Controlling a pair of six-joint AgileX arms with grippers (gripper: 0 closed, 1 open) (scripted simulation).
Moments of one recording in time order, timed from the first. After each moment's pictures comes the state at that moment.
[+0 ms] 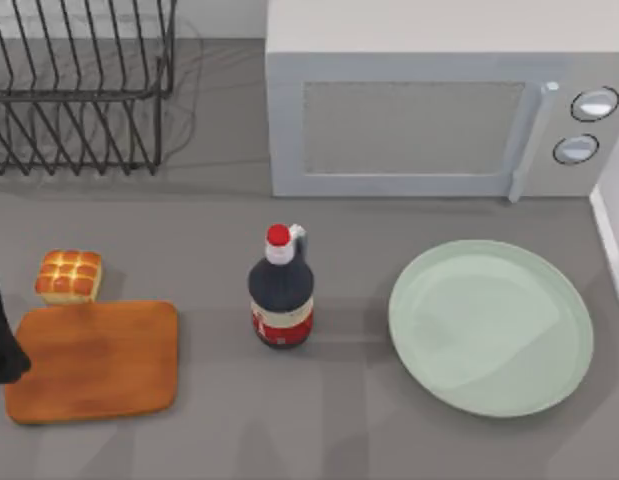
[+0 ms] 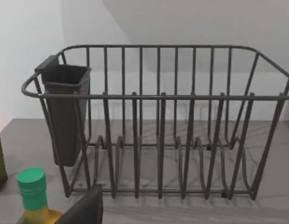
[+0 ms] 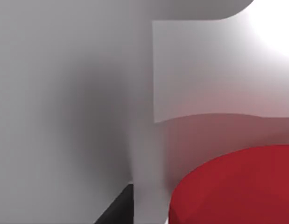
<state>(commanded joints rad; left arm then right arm) 0.00 0.00 0.00 0.00 0.00 0.00 -0.35 2.36 1.34 -0.55 0.00 -0.33</state>
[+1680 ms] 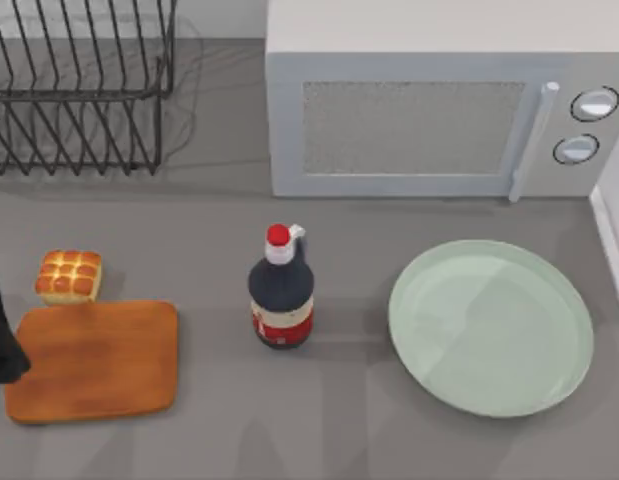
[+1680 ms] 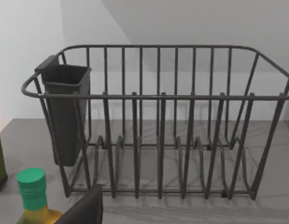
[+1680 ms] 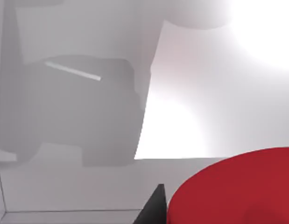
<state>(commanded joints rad) 0.00 0.00 0.00 0.00 0.00 0.00 -0.33 2.08 1.51 -0.92 -0.01 -0.30</state>
